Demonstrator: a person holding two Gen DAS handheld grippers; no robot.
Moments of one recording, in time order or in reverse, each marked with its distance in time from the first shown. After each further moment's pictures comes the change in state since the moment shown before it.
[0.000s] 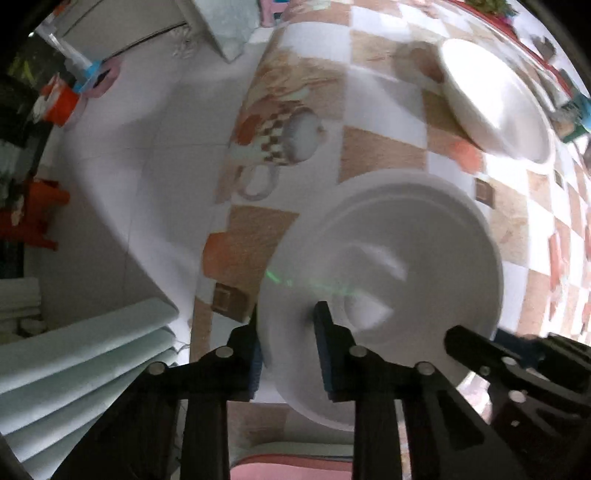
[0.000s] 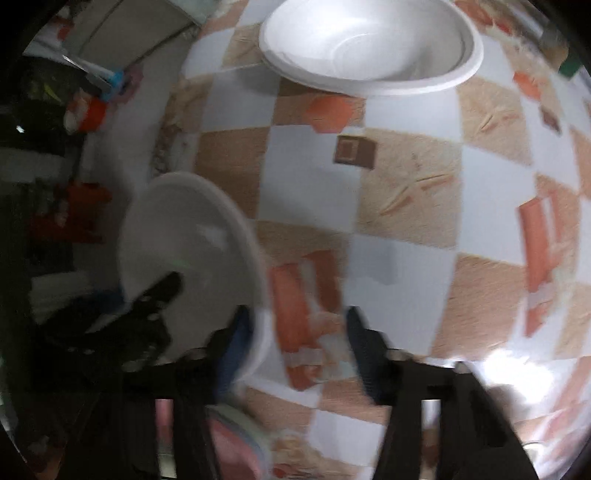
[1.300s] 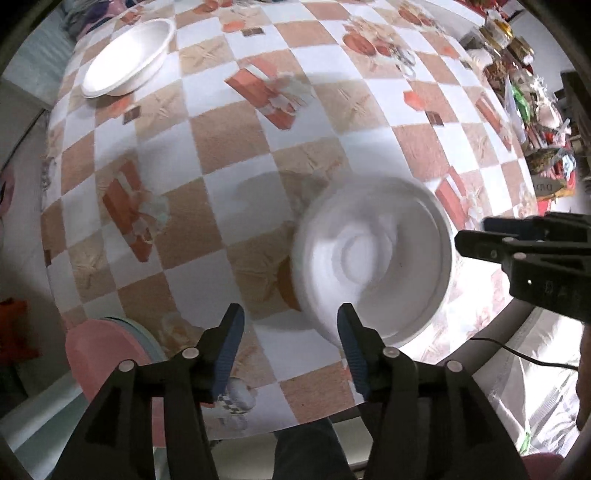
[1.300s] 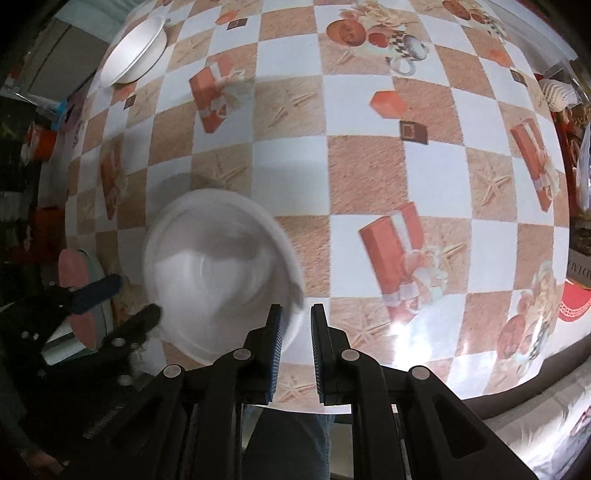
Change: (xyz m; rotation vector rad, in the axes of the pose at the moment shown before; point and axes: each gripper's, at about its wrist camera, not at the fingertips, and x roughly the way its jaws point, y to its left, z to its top) left arm -0.075 -0.190 -0.149 0.488 0.031 -0.181; right arm -0.102 -0.184 -0.176 0.209 -0.021 -0.205
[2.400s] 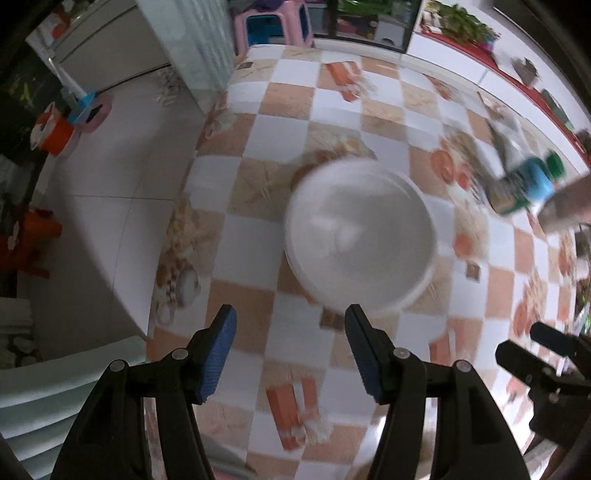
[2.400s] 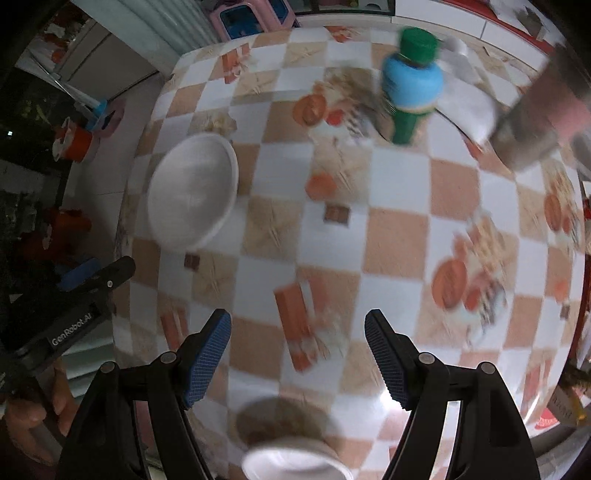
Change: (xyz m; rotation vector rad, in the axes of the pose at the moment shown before) left arm -0.035 0.199 0.162 -0.499 -0.174 0.162; right arm -0.038 0.110 0.213 -0.186 -0.137 0.054
